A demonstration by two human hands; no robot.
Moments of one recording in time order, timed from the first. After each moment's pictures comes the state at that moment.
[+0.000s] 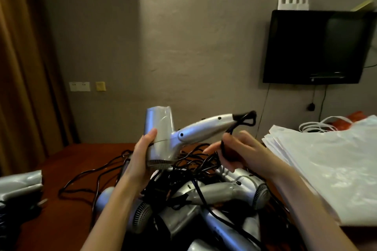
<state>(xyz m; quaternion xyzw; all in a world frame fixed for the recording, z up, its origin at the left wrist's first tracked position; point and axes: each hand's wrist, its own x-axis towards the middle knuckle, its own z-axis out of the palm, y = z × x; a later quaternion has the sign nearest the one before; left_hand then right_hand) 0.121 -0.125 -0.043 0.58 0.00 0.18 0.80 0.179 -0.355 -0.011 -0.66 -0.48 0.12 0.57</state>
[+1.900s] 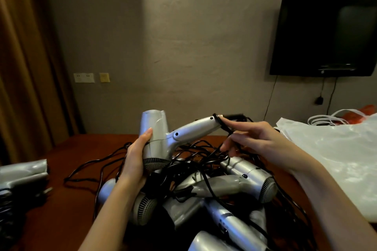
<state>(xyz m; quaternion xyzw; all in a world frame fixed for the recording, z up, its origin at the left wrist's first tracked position) 0.126 -0.105 -0.072 0.54 0.07 0.21 0.81 0.170 -0.370 -0.003 -0.72 -0.41 0.07 0.56</state>
